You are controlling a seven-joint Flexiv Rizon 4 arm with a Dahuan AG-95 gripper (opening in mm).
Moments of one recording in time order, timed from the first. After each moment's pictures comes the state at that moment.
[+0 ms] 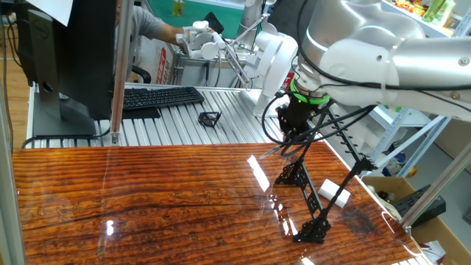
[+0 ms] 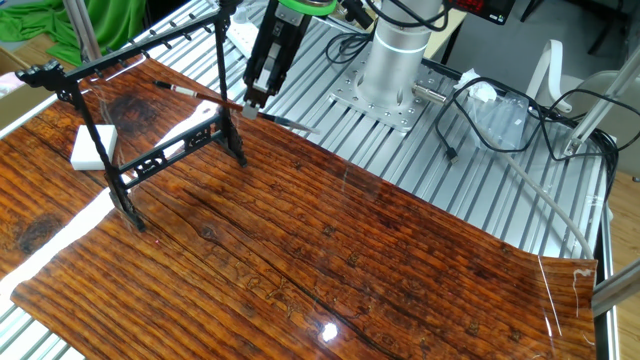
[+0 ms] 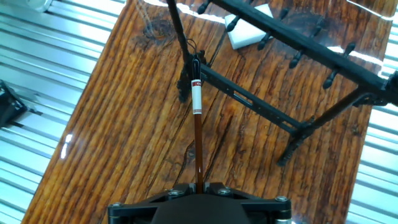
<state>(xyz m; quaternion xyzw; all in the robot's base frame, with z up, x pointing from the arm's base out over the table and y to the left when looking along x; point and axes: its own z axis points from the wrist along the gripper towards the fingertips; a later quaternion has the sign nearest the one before) 0.529 -0.053 0.306 0.56 0.81 -0.04 0.15</state>
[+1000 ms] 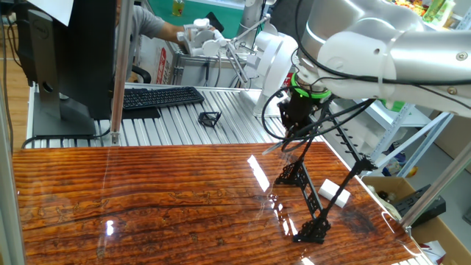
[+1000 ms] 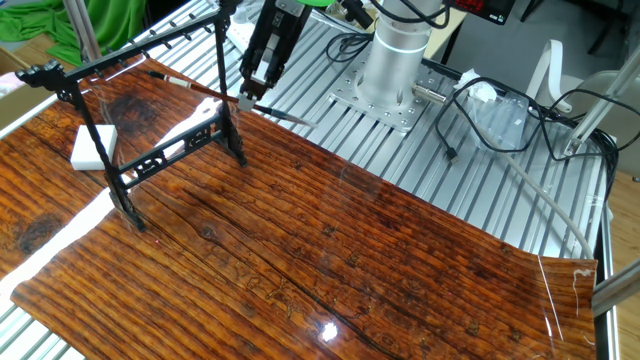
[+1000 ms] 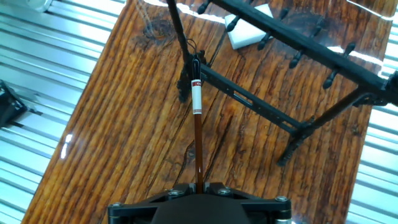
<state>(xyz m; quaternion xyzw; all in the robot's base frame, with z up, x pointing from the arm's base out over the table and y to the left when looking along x) 0.532 -0.057 0.319 0.56 0.81 -0.04 0.15</state>
